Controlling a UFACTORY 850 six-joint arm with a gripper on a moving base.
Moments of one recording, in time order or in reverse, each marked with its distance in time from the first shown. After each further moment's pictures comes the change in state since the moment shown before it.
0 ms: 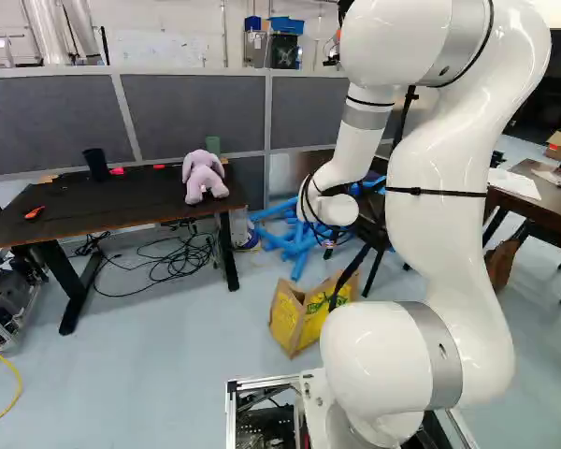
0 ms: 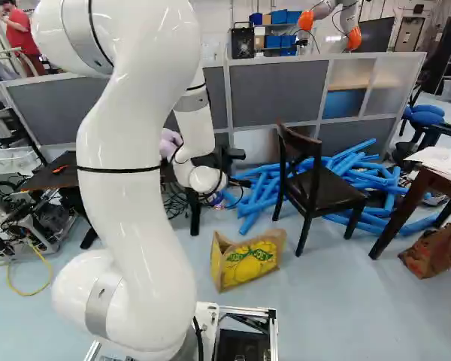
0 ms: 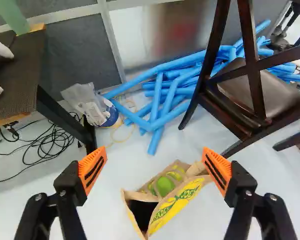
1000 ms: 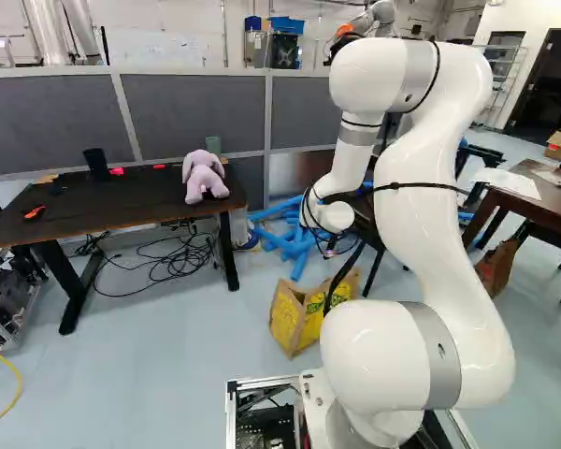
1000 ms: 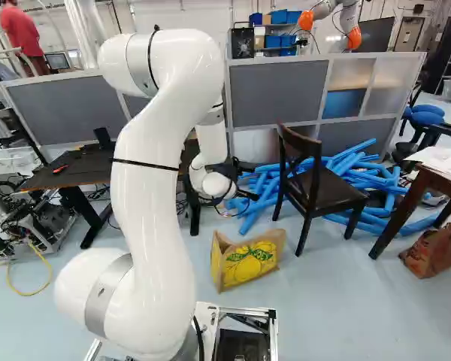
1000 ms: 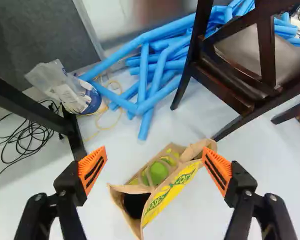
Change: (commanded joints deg) arm -2.6 -12.4 -8.2 2.8 -3.9 0.0
